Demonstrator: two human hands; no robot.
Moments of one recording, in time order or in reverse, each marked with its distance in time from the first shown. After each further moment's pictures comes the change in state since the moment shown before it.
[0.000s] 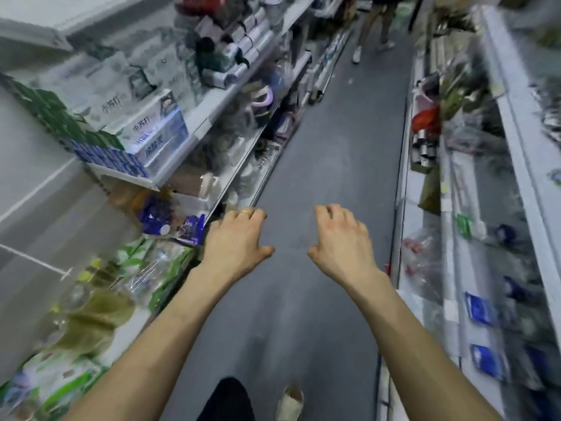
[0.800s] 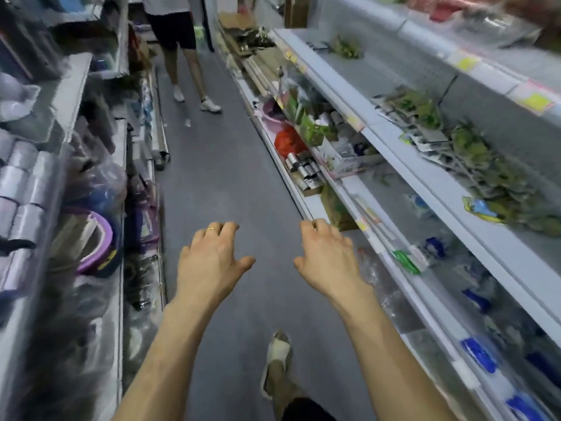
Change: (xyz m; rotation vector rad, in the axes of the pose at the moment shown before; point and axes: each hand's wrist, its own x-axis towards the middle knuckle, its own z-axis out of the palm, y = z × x) left_hand 0.598 0.105 -0.054 -0.132 -0.043 0.458; right_hand 0.449 0.201 -0.056 0.105 0.034 0.667
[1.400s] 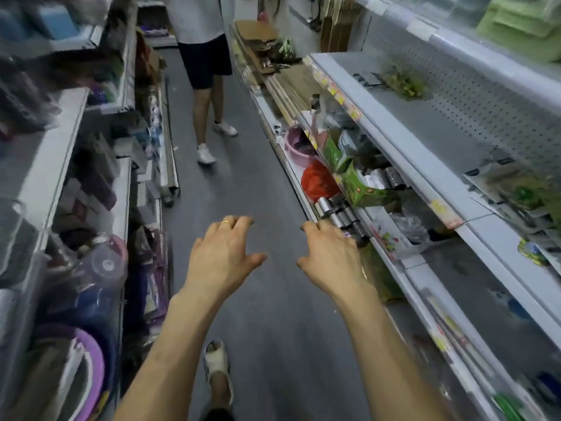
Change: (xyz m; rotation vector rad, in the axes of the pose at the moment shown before) left_hand 0.474 -0.111 -0.056 -0.011 -0.025 0.082; right_hand 0.477 -0.112 -0.039 0.006 -0.015 -0.005
